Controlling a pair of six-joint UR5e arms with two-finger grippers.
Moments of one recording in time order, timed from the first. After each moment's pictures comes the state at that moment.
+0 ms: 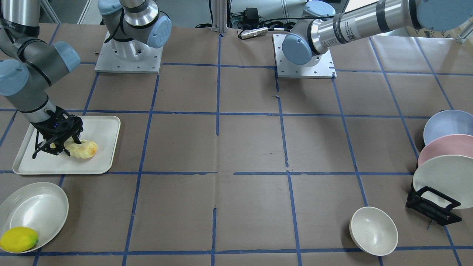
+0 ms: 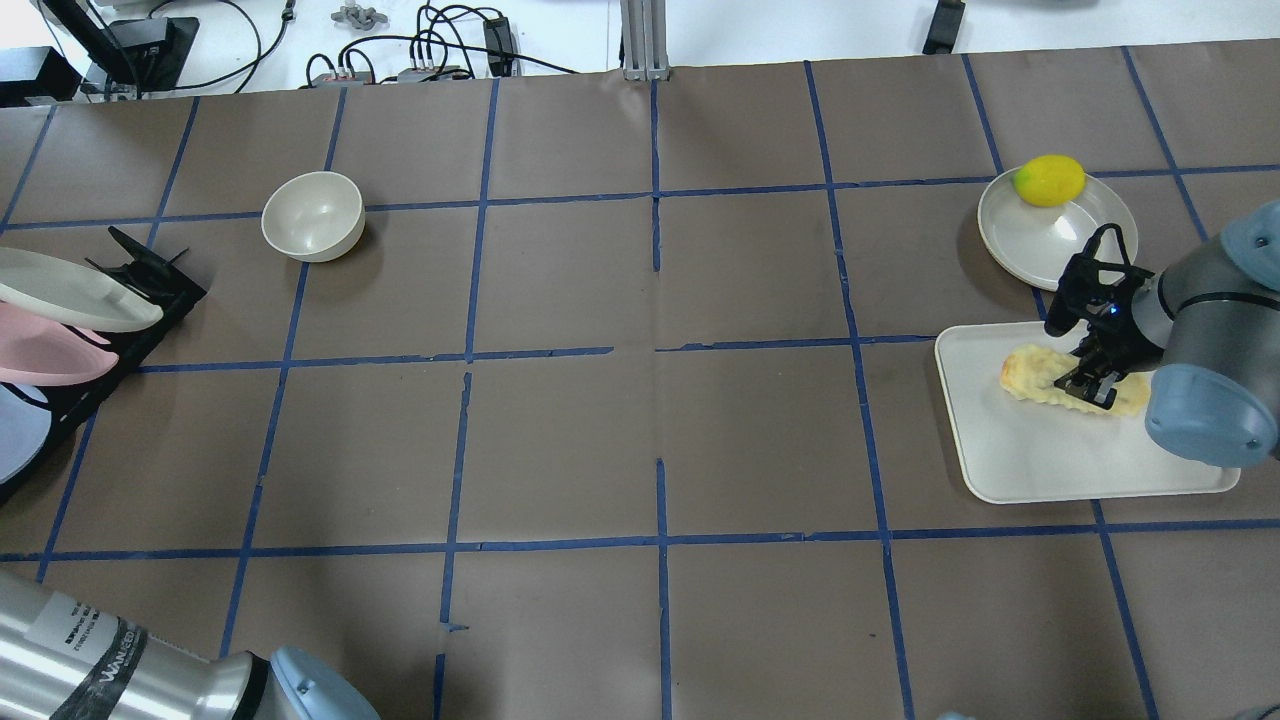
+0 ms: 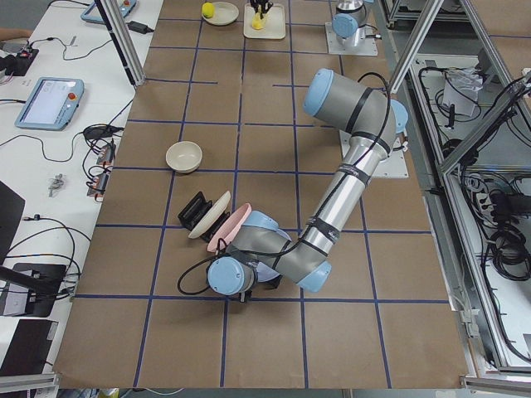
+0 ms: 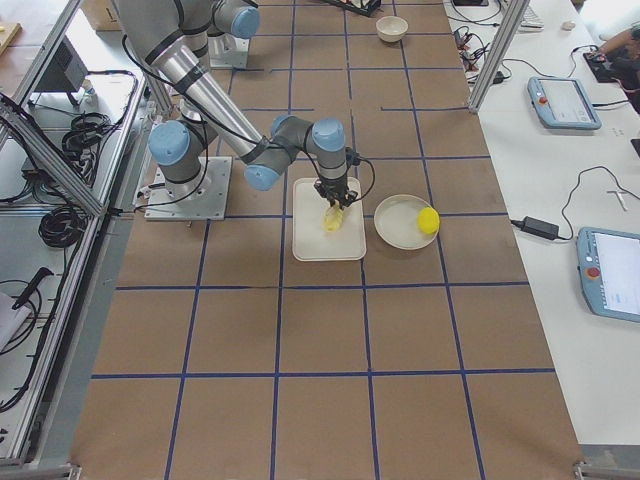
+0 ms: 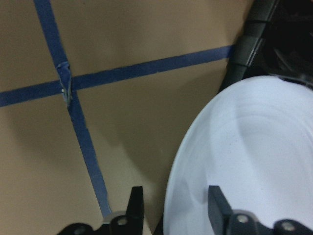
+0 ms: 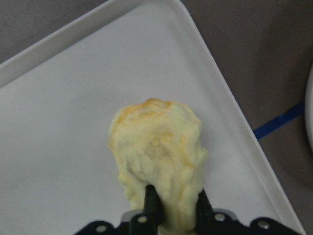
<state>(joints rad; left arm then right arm) -0.55 -2.38 -1.06 -1.54 1.61 1.22 1.07 -1.42 2.18 -2.45 -1.54 -1.54</state>
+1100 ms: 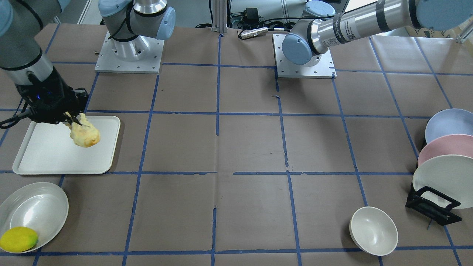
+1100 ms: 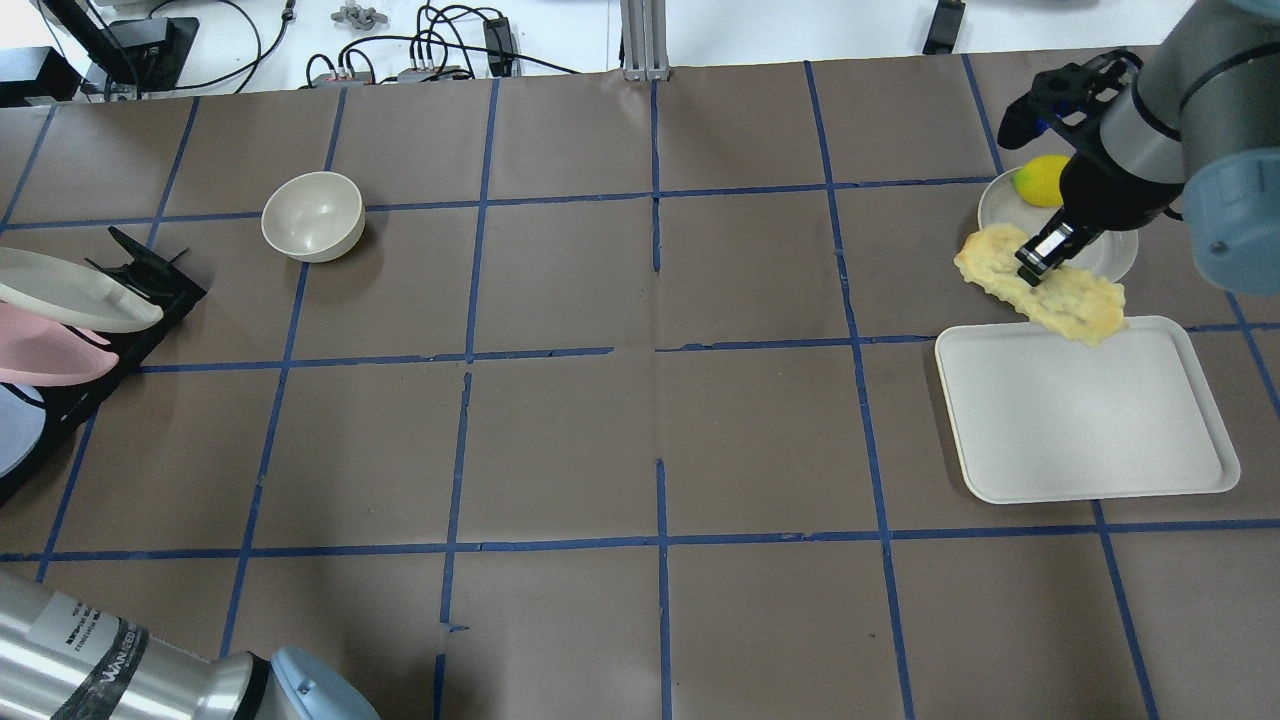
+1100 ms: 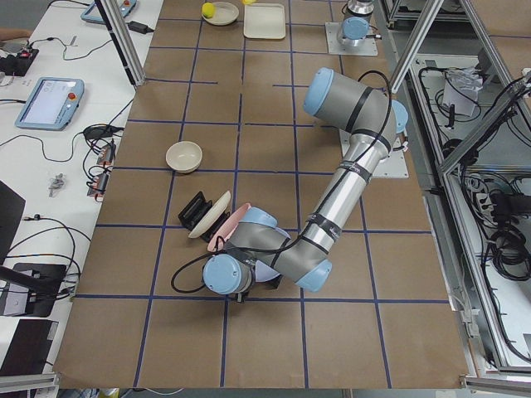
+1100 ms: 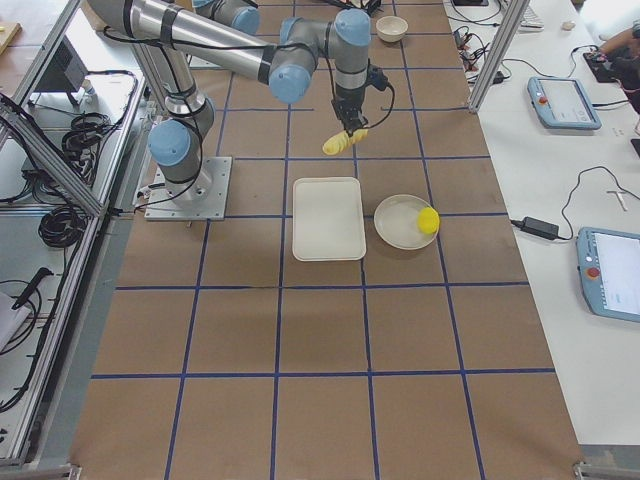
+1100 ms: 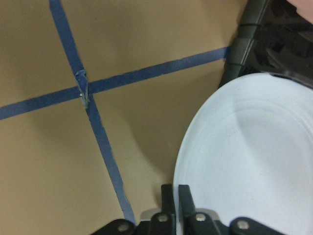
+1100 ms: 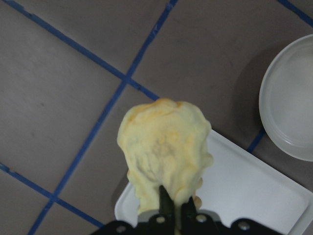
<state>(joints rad) -0.55 -2.38 -1.00 -1.59 1.62 1.26 1.39 -1.59 1.76 -1.78 -1.55 -0.73</state>
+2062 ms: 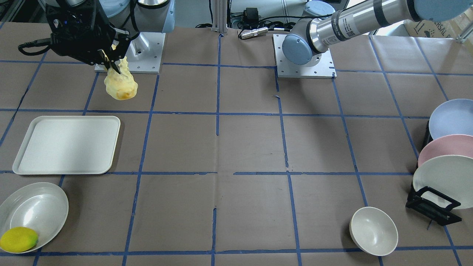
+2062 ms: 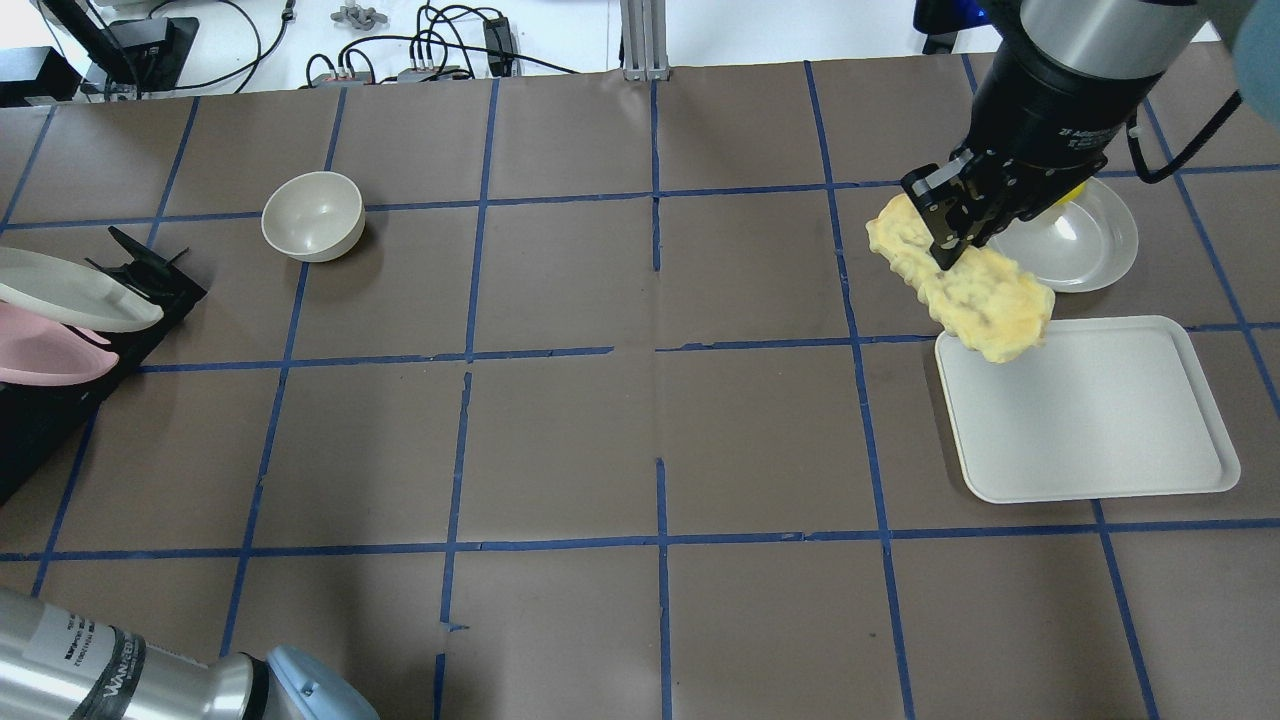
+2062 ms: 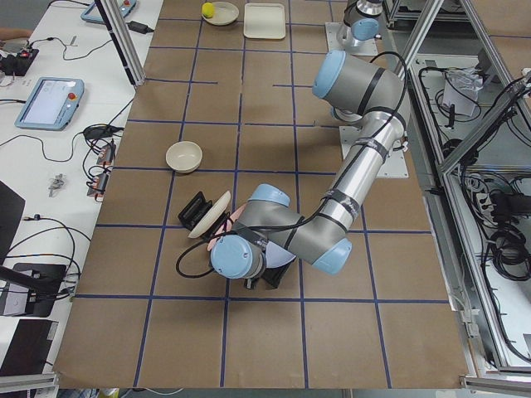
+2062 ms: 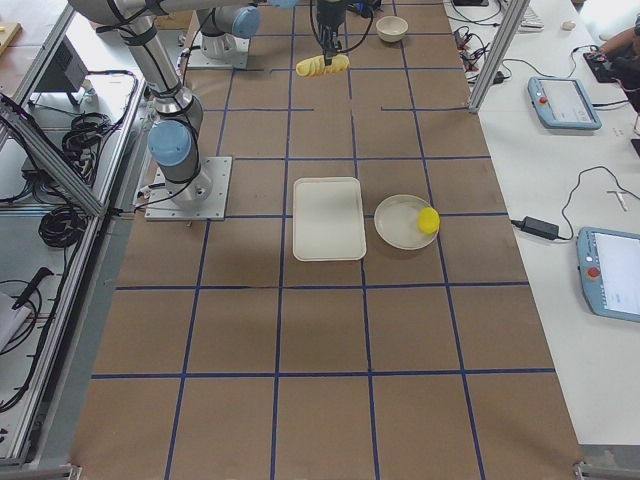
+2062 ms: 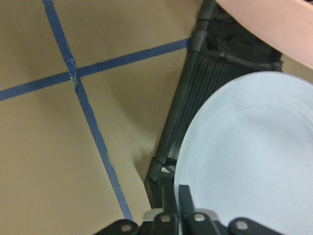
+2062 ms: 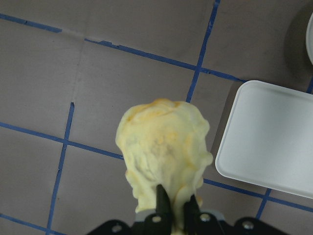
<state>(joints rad) -0.53 -2.23 -1.02 -1.76 1.63 1.29 1.58 -1.64 1.52 -1.41 -1.52 -0.27</state>
